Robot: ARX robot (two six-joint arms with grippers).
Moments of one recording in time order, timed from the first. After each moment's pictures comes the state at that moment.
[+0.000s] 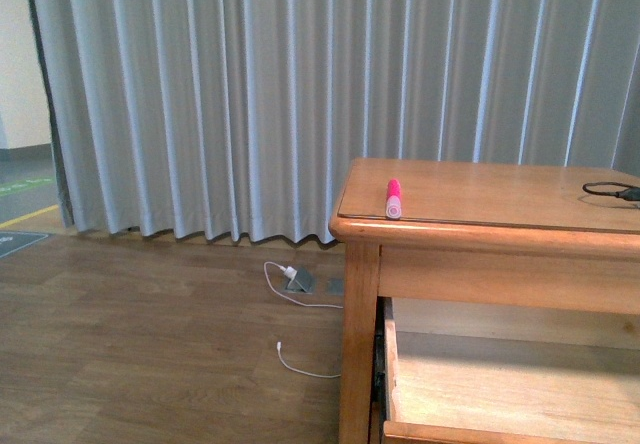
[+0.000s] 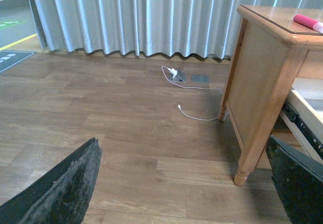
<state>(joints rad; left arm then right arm) 0.00 0.00 0.02 0.00 0.00 0.00 0.00 0.05 0.06 -0.01 0.00 0.00</state>
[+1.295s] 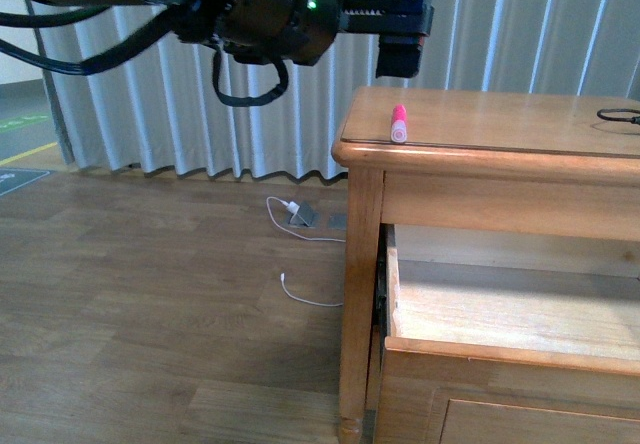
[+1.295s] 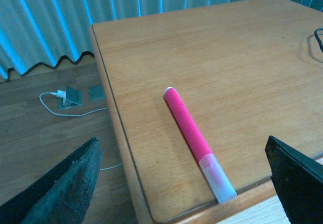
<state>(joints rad) -0.45 1.99 1.58 0.29 0.00 0.06 0.00 0.05 0.06 -0.01 0.00 0.00</state>
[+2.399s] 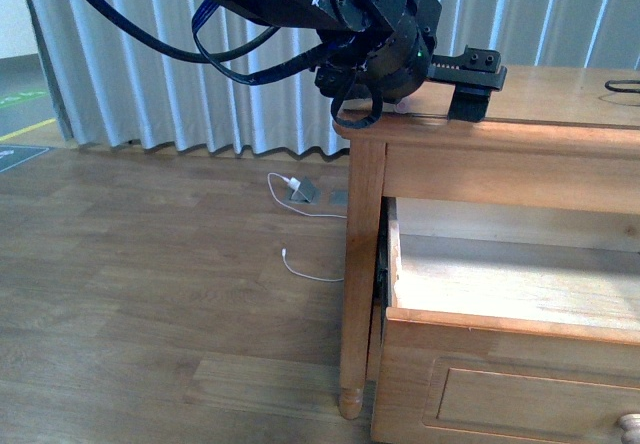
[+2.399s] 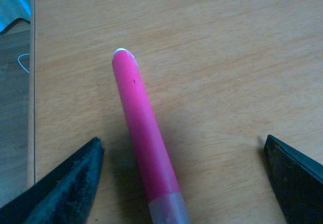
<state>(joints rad) -0.53 2.32 2.03 -0.05 -0.10 0.04 0.00 0.05 0.06 -0.01 0.00 0.00</state>
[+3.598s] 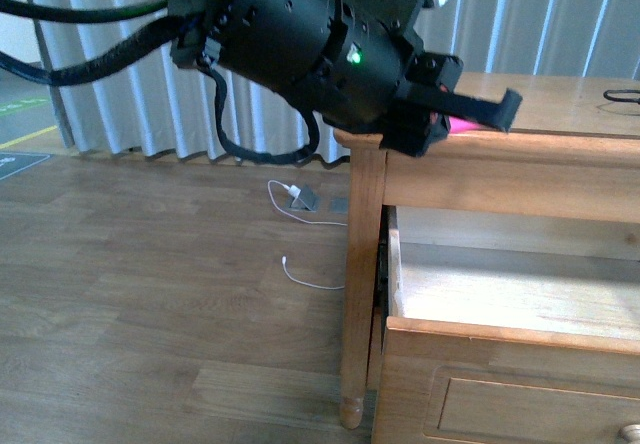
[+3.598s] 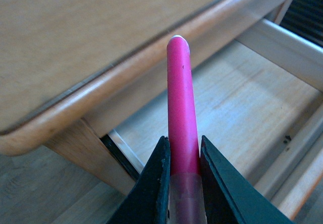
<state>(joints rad) -0.53 1.86 1.38 0.09 0.24 0.21 0.00 0.05 0.06 -0.01 0.00 0.00</state>
